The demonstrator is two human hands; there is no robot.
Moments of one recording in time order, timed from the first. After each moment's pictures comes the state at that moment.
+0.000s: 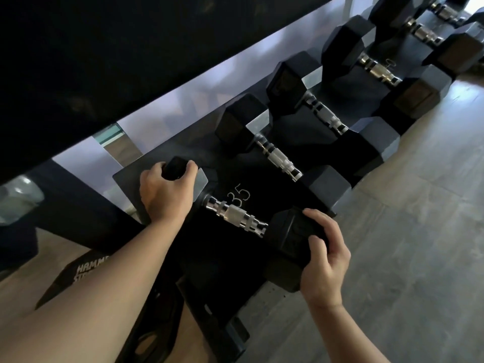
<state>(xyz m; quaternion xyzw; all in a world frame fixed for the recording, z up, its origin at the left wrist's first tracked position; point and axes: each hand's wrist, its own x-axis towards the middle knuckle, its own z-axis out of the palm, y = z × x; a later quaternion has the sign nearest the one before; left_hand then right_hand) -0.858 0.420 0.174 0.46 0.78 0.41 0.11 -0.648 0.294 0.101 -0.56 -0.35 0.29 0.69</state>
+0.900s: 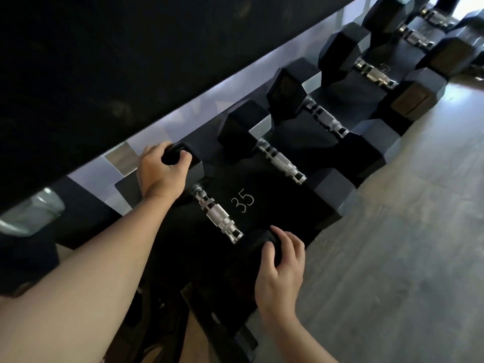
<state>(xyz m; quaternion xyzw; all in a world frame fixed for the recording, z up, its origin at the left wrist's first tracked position) -0.893 0.469 0.181 0.59 0.69 0.41 0.06 -0.731 0.292 0.089 -0.66 -0.32 0.35 0.58</state>
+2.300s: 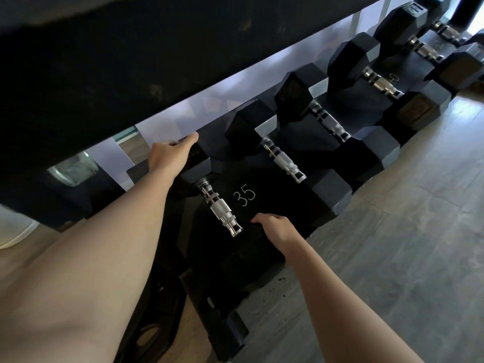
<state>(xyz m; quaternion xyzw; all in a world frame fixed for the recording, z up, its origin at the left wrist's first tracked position) -0.888 0.480 0.200 0.45 0.77 0.39 0.23 -0.674 0.366 0.093 -0.63 -0.36 0.63 0.28</state>
